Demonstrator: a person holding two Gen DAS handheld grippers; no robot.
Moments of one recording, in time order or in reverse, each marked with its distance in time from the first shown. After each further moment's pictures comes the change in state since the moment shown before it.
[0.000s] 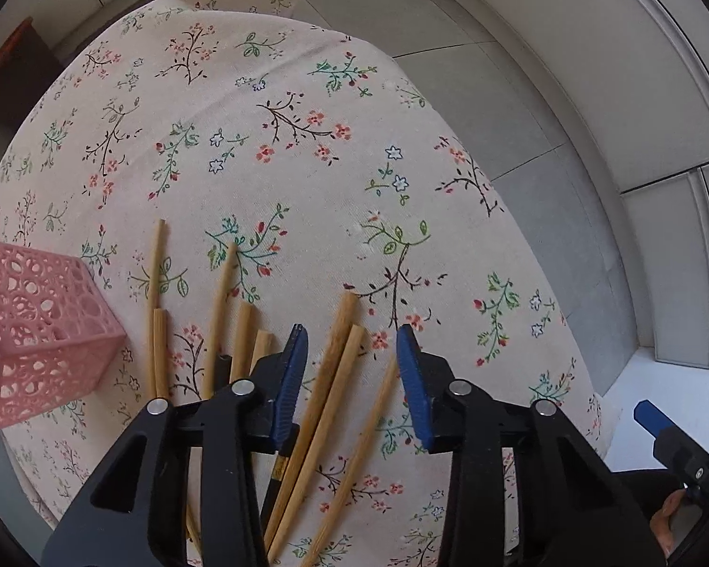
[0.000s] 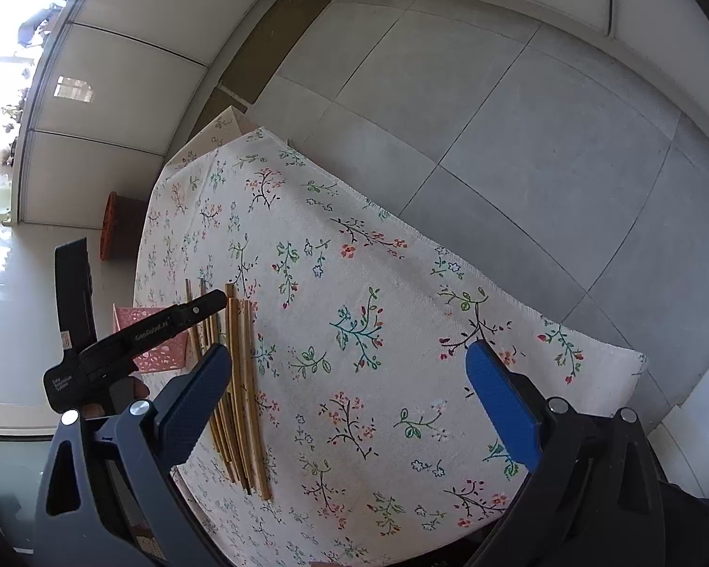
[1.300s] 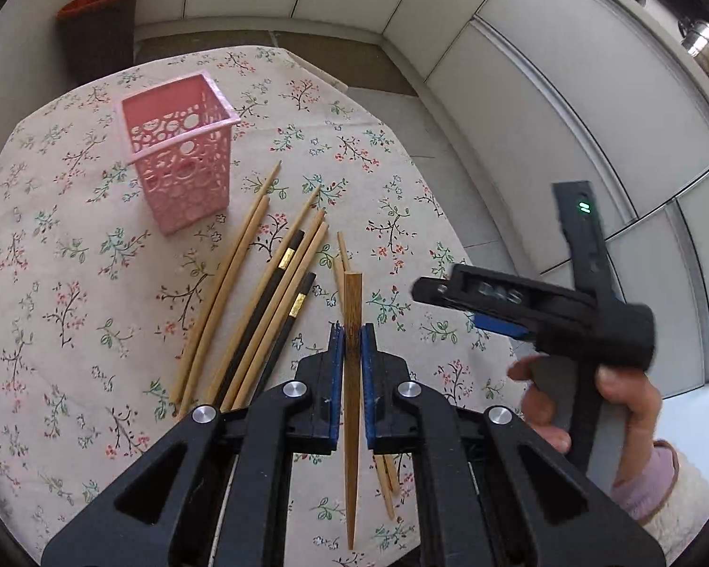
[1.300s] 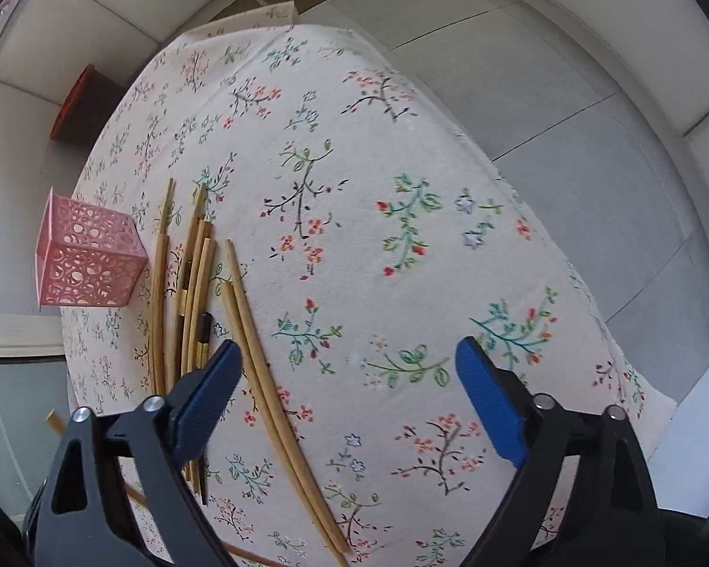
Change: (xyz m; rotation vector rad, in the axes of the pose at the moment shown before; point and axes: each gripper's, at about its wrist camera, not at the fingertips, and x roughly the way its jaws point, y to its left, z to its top) left arm -0.099 0.061 -0.188 -0.213 -0.402 -0.235; right arm 0.103 0.118 -0.023 -0.315 0.116 -0.275
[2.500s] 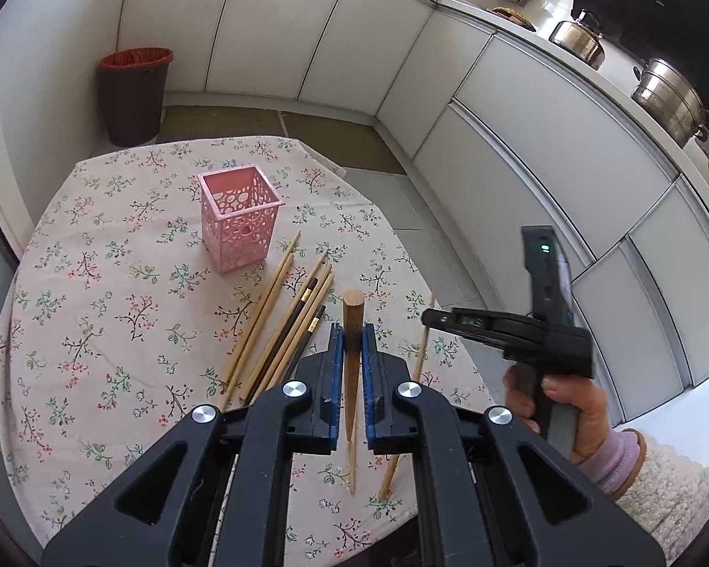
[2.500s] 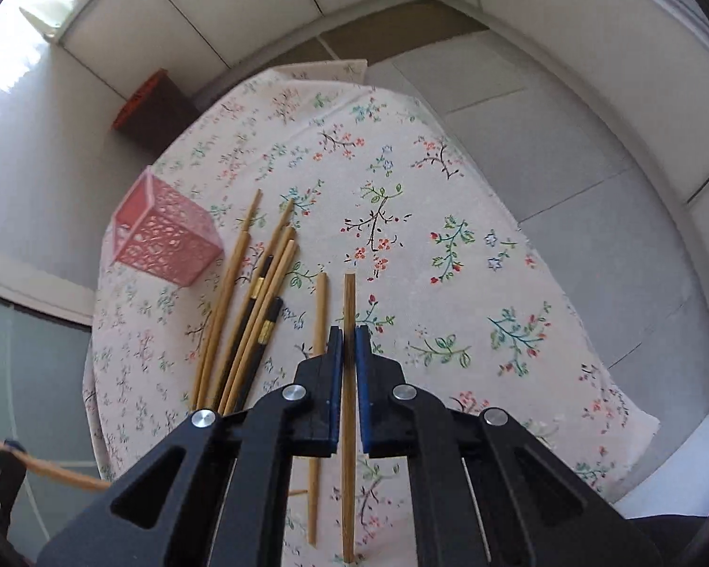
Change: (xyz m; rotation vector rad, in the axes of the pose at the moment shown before) left arm -0.110 -0.004 -0.041 0.007 -0.251 -0.017; right arm -0.083 0.016 -0.068 -0.171 -0.228 0.090
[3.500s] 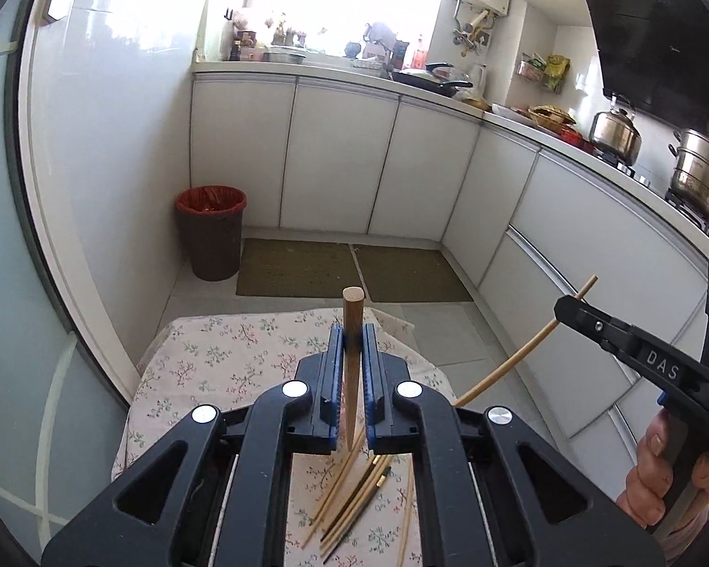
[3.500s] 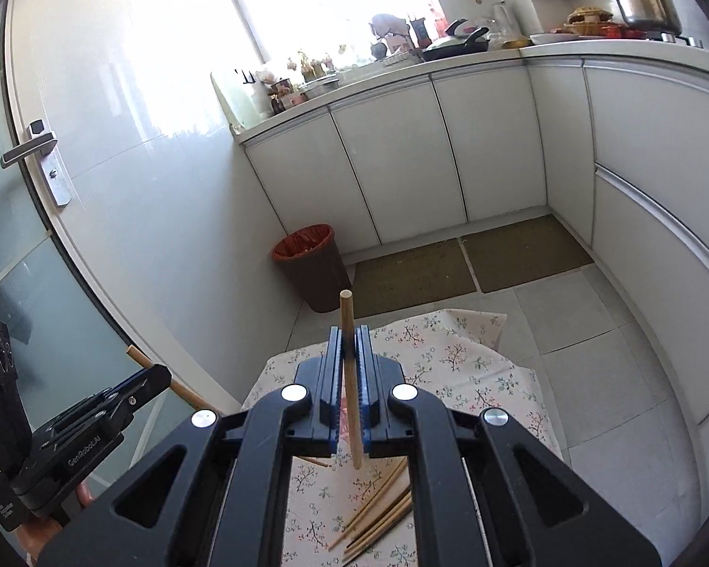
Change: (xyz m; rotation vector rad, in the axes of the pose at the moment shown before) left arm -0.098 -0.019 0.138 0.022 -0.342 0.267; right arm -0.202 0.144 0.084 -0.294 -0.482 0.257
